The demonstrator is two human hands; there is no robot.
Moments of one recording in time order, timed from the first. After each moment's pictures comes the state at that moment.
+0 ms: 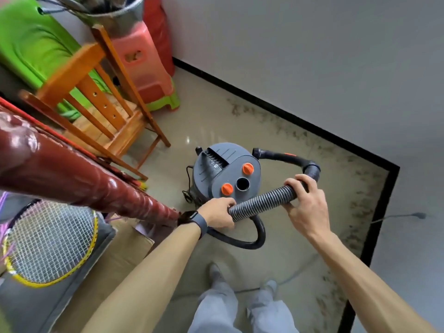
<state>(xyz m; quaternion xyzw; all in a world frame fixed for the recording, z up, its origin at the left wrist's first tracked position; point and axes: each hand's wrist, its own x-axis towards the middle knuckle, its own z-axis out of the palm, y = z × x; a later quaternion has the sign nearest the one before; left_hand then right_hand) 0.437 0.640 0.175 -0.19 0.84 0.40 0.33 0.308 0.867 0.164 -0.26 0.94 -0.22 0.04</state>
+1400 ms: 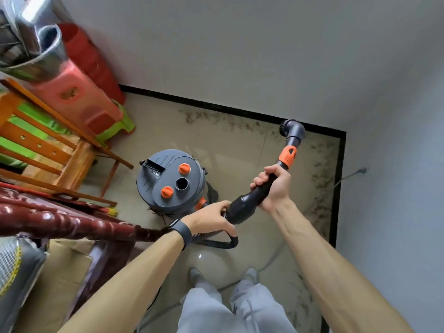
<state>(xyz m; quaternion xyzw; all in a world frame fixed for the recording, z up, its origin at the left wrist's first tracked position) 0.362 0.861 0.224 -0.12 0.80 0.46 0.36 0.252 1.013 0.226 0.31 0.33 -0.84 0.30</state>
